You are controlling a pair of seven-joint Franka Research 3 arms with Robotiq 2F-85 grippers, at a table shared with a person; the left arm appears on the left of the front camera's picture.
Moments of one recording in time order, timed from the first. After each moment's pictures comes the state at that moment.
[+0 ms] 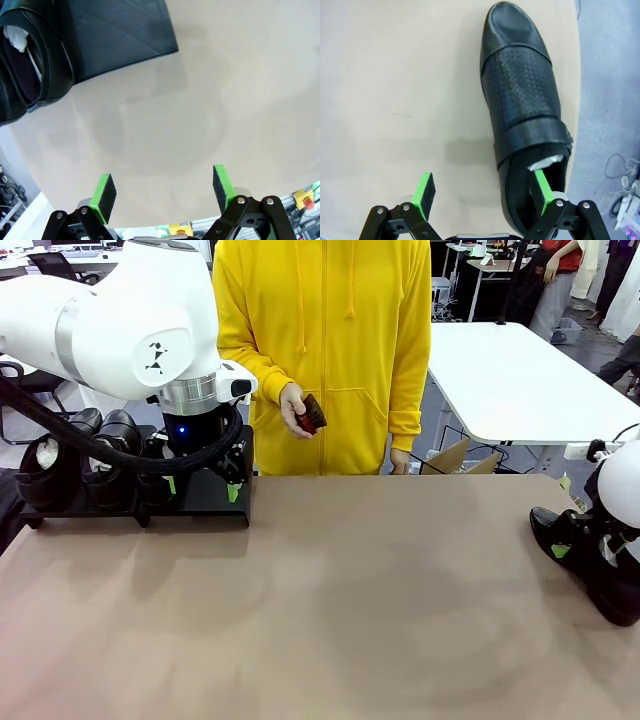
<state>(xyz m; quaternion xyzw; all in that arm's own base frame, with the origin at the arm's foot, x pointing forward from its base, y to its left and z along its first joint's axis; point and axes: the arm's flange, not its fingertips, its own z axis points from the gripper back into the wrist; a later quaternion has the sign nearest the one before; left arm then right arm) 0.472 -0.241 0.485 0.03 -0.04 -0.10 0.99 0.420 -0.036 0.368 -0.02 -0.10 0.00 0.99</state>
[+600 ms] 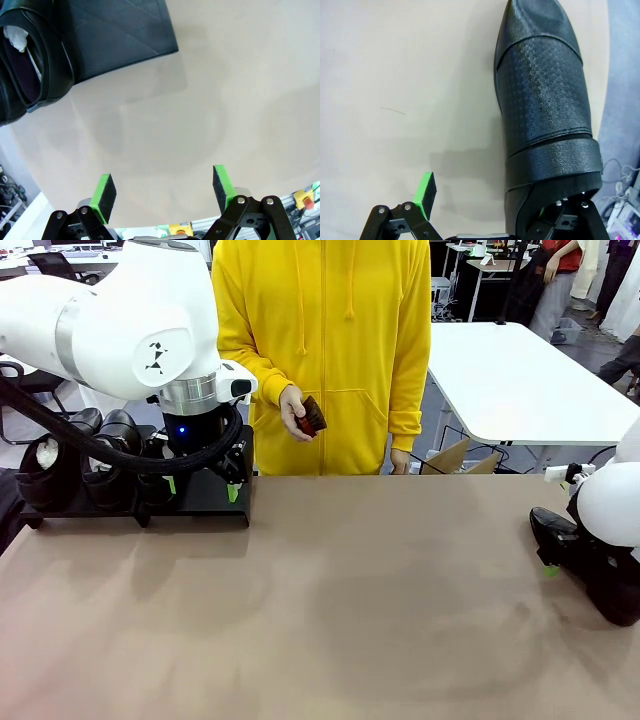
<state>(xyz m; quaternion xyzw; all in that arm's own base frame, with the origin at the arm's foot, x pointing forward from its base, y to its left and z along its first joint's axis) 0.472 -0.241 0.485 0.03 -0.04 -0.10 0.99 0.426 -0.035 0.327 -0.02 -0.07 0.04 1.00</state>
